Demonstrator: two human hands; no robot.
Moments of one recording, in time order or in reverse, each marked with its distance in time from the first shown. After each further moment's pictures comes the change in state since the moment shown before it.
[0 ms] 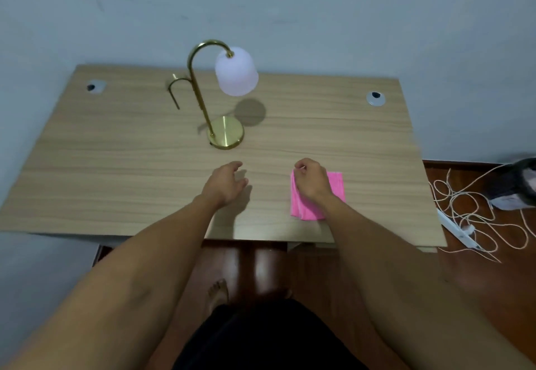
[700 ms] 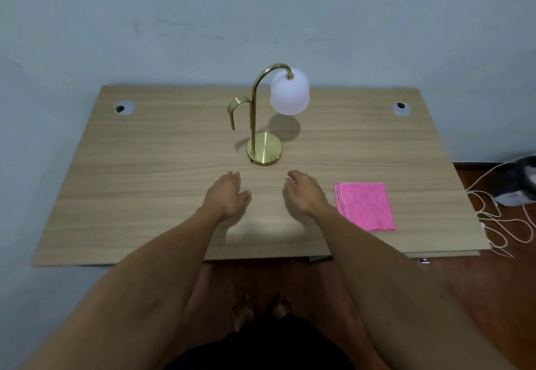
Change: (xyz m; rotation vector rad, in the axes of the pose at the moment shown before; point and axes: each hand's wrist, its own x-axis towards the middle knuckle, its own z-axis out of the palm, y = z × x) left_hand 0.028 -0.107 -0.094 0.227 -0.072 0.091; right_hand -0.021 -0.103 0.108 -0.179 -0.111 -0.079
